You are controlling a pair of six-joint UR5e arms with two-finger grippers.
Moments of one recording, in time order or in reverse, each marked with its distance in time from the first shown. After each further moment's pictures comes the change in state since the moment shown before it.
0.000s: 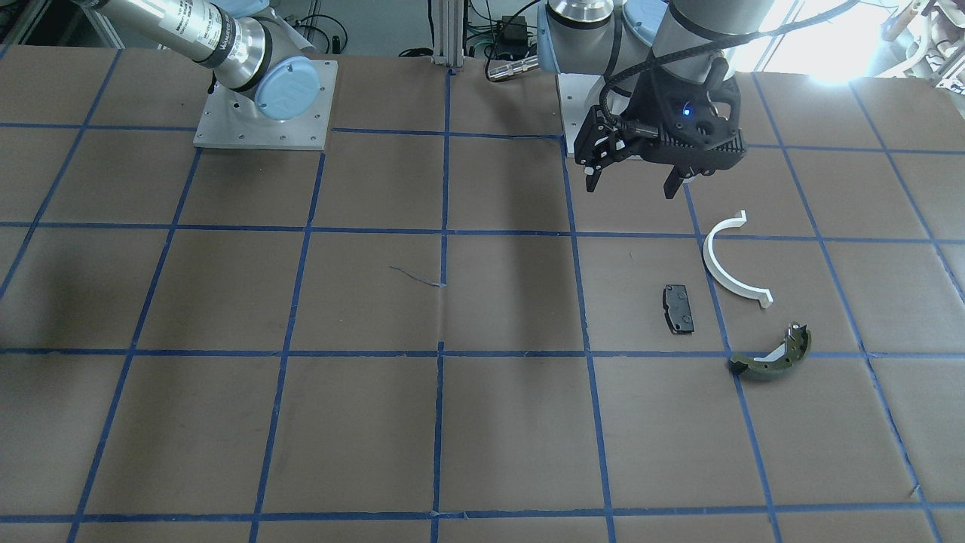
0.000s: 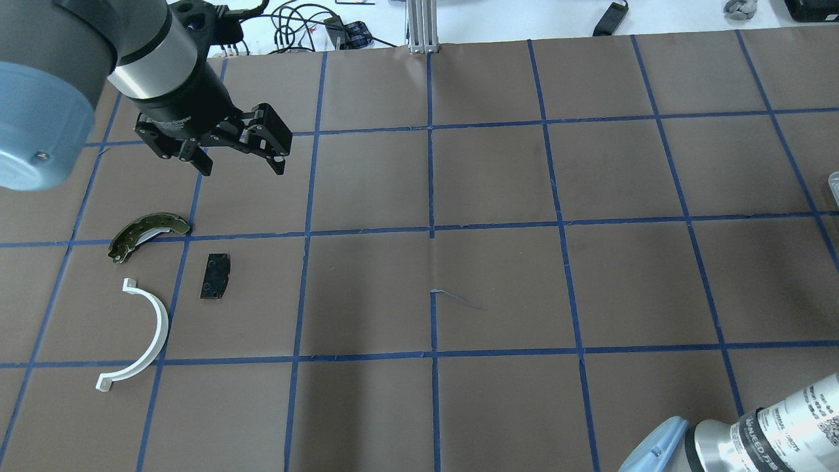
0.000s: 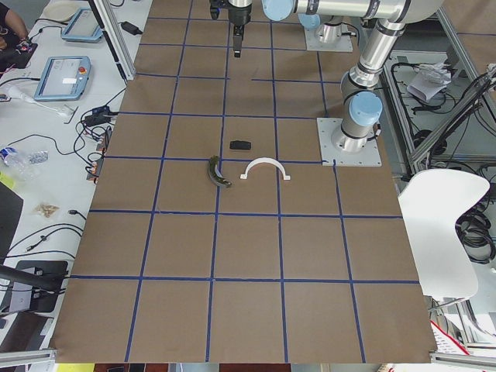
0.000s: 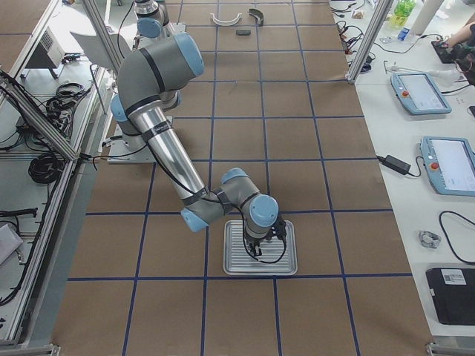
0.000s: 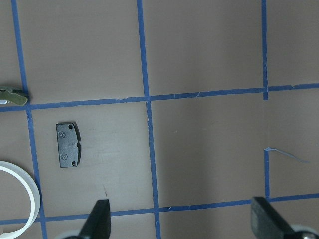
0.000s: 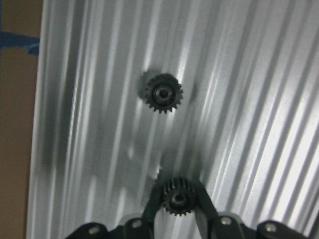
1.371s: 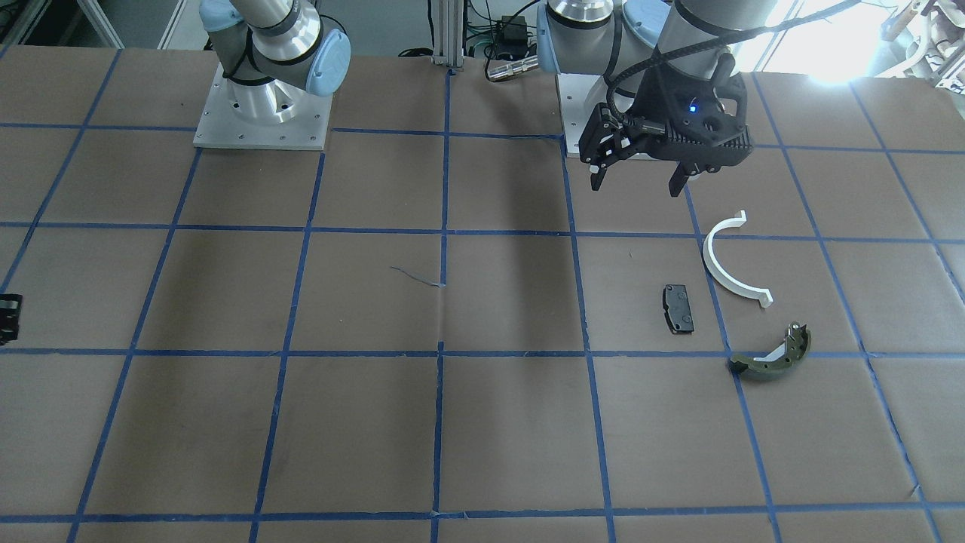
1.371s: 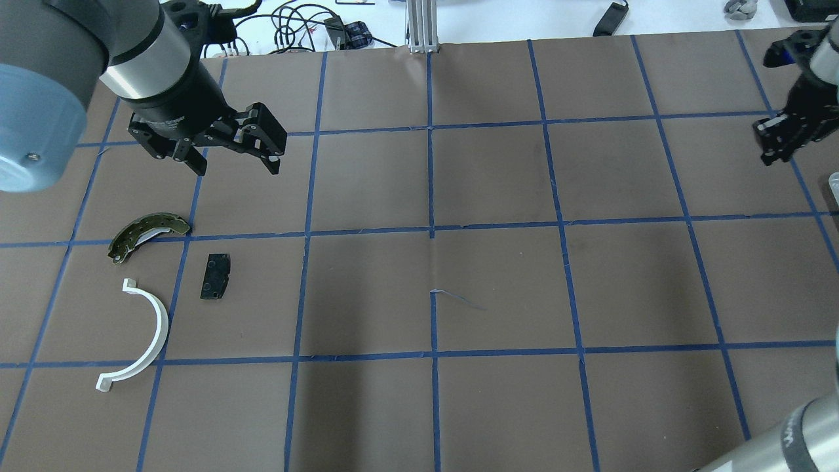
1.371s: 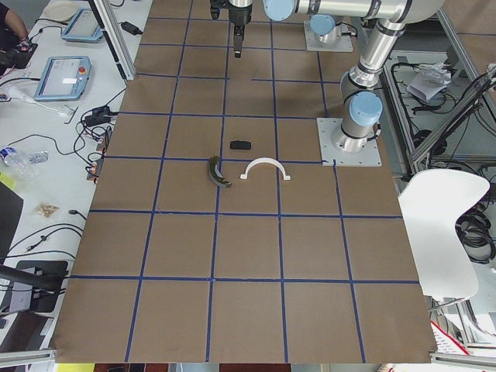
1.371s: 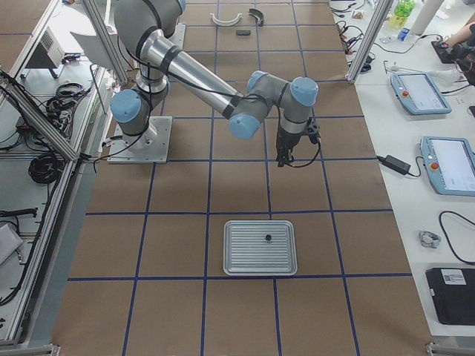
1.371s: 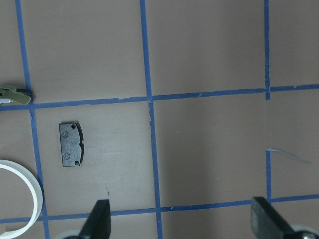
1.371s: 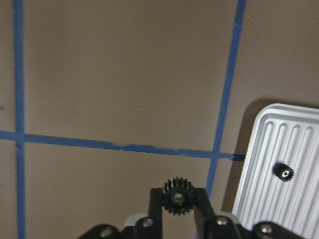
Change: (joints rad) left arm 0.008 0.006 -0.002 -0.001 0.005 0.002; right arm 0.558 -0.287 0.036 0.266 -0.084 0.661
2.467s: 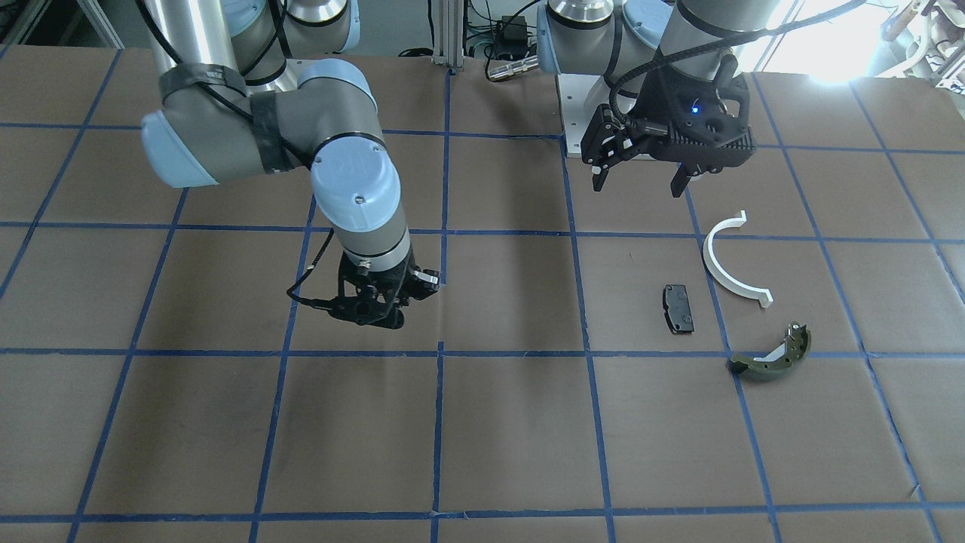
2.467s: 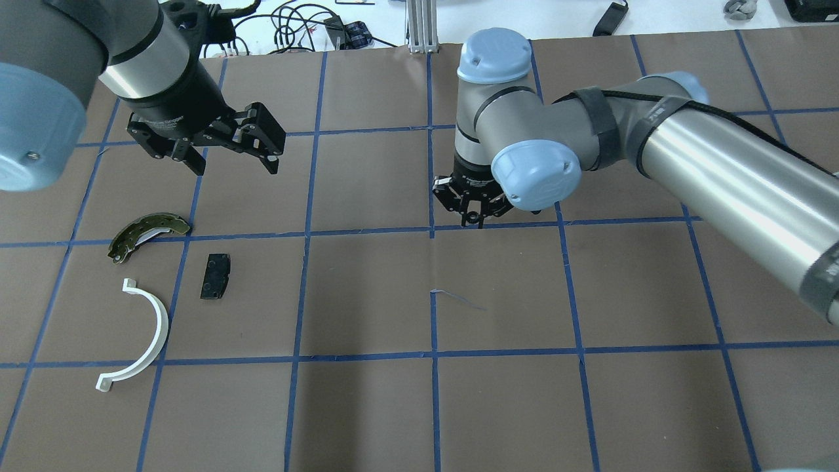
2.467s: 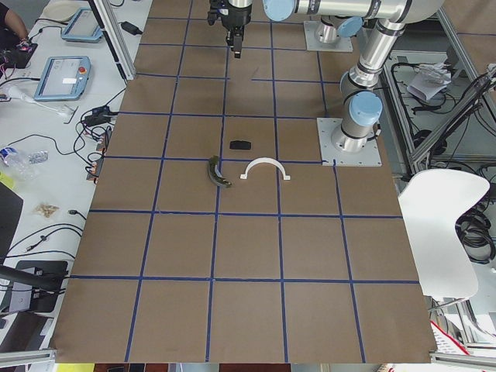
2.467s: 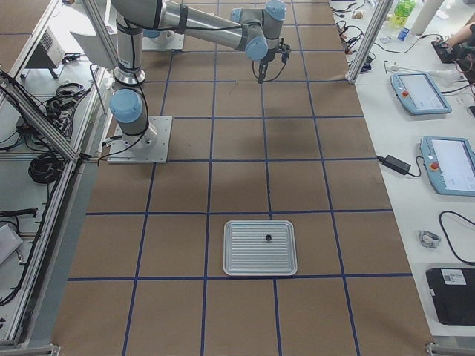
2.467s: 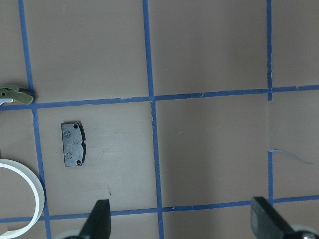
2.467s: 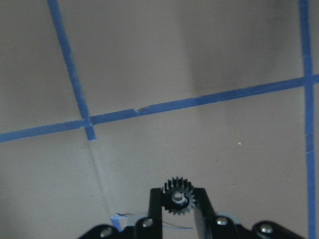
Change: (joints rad) left arm 0.003 0.000 0.000 0.000 0.001 0.001; right arm 0.709 0.032 0.075 -0.042 0.230 0.978
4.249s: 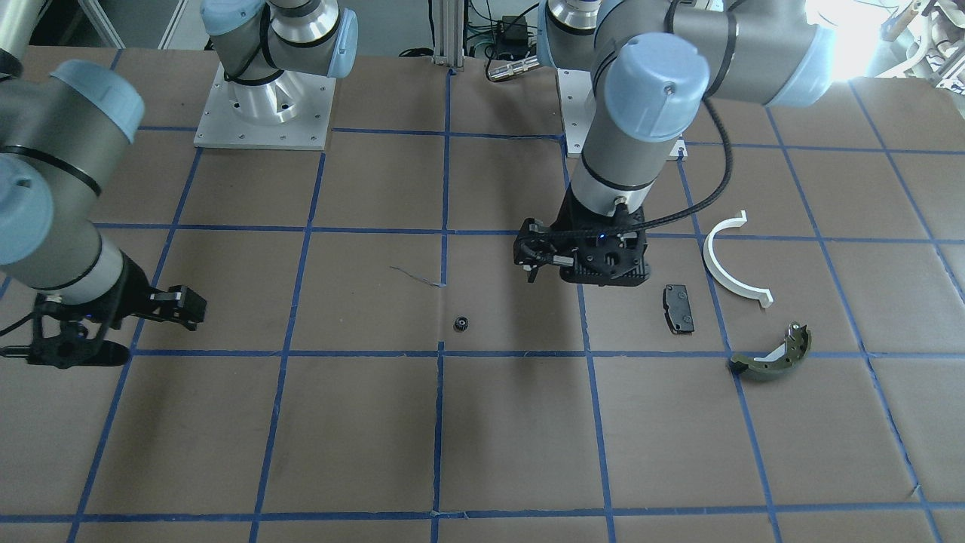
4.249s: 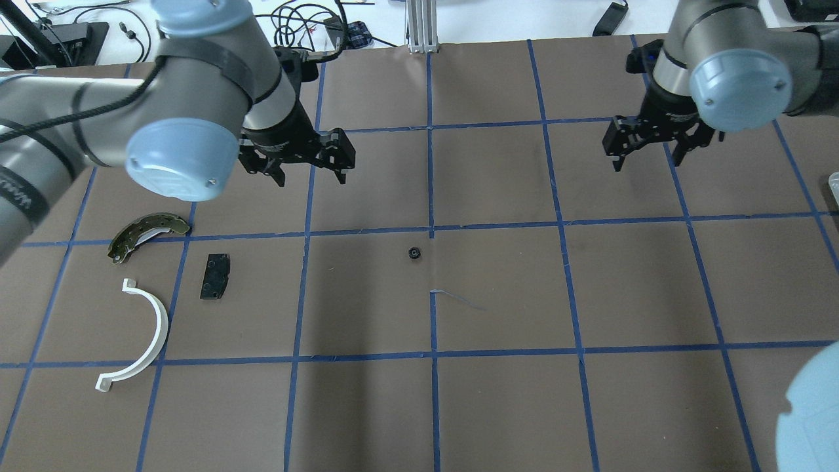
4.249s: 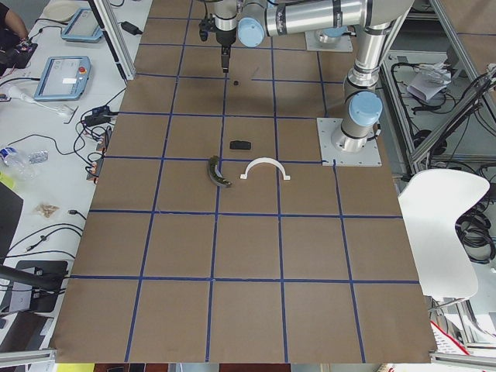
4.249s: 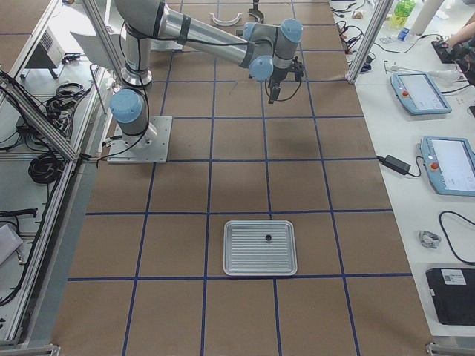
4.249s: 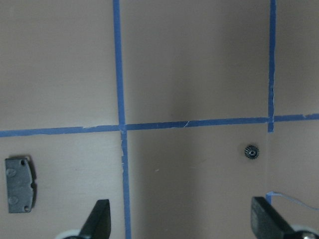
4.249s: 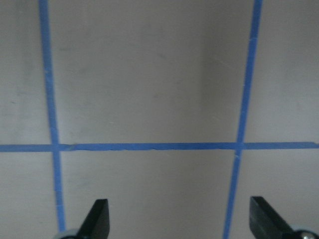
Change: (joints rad) left arm -0.134 -0.234 -0.100 0.332 -0.011 -0.169; right arm -0.538 -0.085 -0.033 0.112 -0.177 -0.752
